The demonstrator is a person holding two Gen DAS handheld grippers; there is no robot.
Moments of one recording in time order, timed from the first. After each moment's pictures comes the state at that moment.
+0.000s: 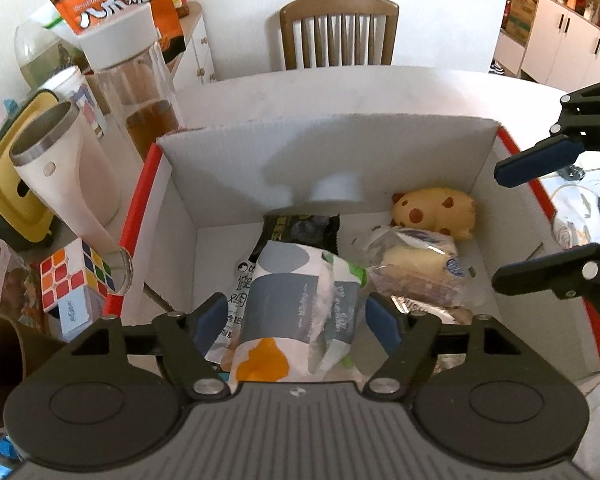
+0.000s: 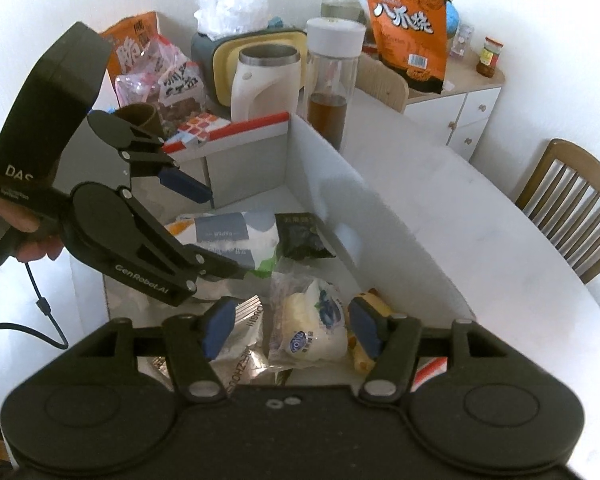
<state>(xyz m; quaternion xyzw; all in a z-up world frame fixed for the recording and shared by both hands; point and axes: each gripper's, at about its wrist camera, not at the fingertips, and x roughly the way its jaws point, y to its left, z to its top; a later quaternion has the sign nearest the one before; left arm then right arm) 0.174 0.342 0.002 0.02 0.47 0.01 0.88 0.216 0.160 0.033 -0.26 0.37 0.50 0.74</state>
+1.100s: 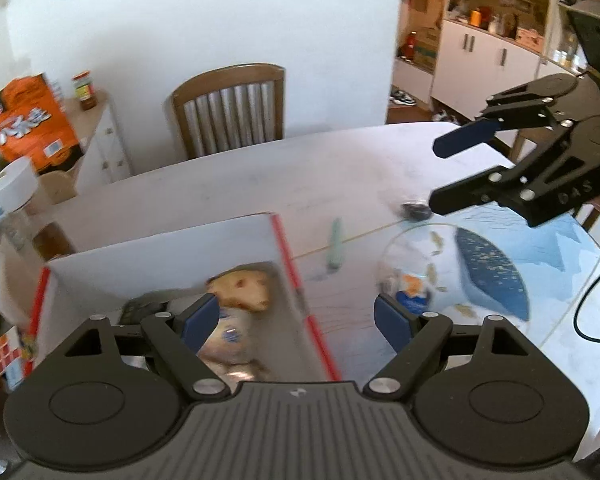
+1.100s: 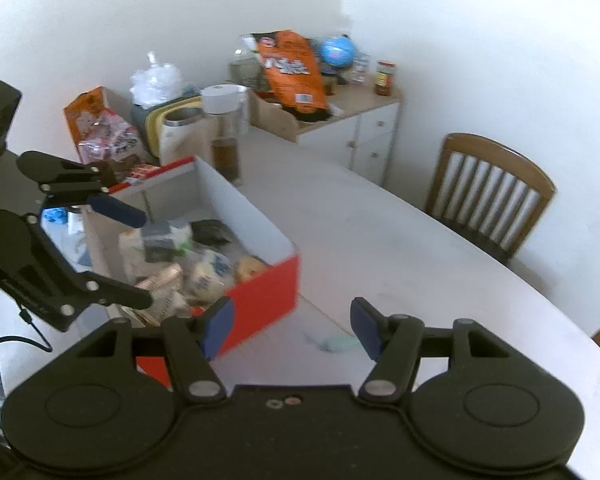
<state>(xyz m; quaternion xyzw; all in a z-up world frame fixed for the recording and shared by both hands) 0.137 0.201 0.082 0.05 0.39 -0.10 0.91 0.226 -0.015 0.100 -0.19 0.33 0.43 0.82</state>
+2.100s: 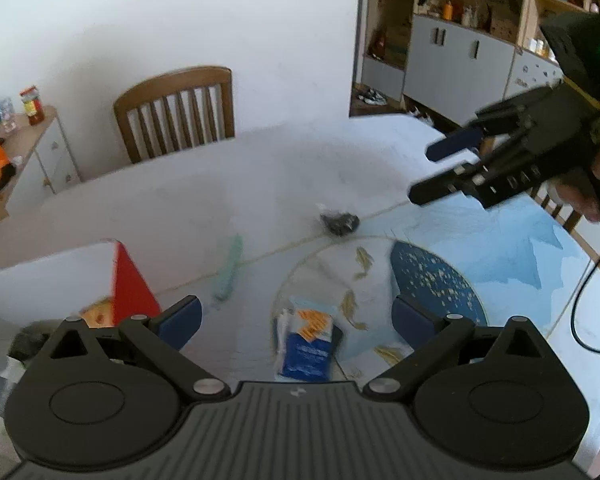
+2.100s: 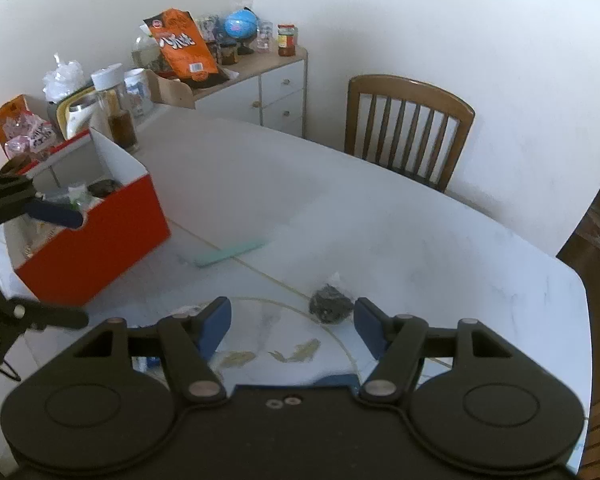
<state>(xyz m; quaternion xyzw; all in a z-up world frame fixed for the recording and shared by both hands) 0.170 0.081 0.034 0.05 0.39 -0.13 0.91 0.280 -0.147 0.047 -0.15 0.37 0.35 0.85</state>
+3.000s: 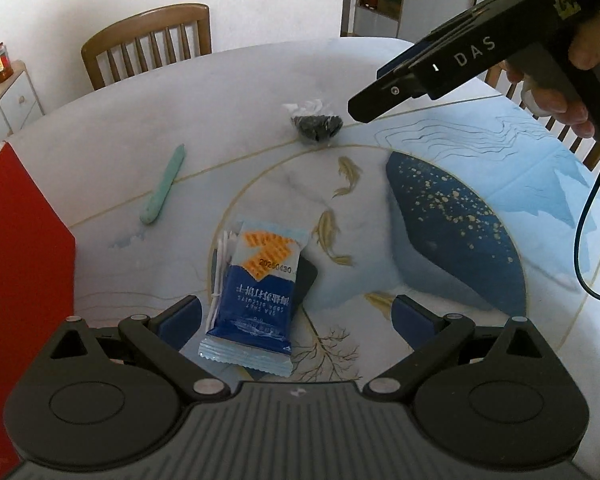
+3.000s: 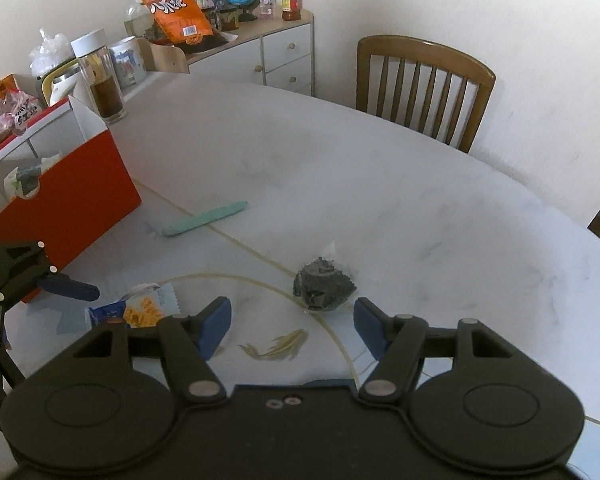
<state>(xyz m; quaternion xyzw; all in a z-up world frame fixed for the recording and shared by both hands) 0.192 0.045 -0.066 0.06 0.44 -0.14 0.88 0.328 -0.139 -0.014 -0.15 0.41 0.37 0.82</state>
